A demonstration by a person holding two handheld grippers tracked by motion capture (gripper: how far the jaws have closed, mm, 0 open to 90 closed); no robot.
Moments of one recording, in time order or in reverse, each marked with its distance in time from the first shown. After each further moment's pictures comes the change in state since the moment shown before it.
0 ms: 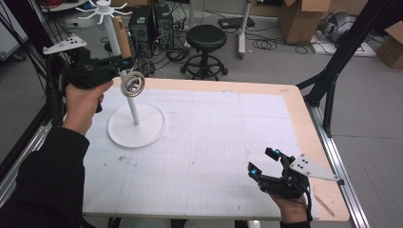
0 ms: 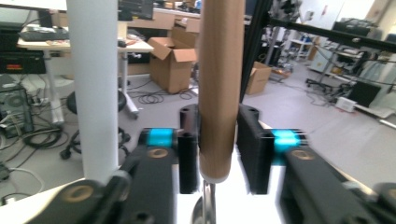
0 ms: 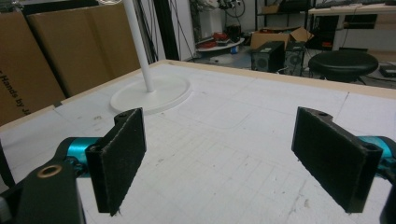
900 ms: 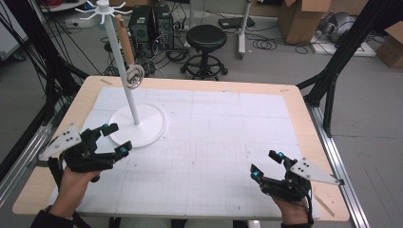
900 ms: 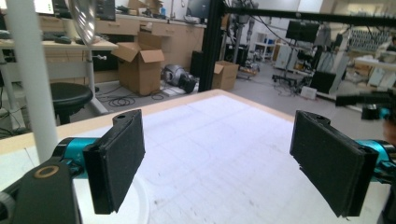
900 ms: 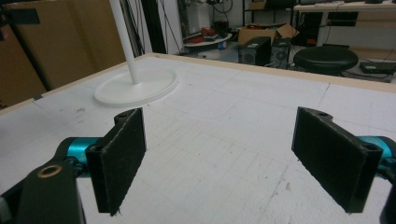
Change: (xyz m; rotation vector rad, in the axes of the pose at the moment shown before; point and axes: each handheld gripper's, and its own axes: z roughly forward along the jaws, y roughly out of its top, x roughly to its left) left arm -0.043 -0.162 -0.080 -0.056 -0.167 0.062; right arm -0.002 -0.010 -0.004 0.016 -0.058 -0.018
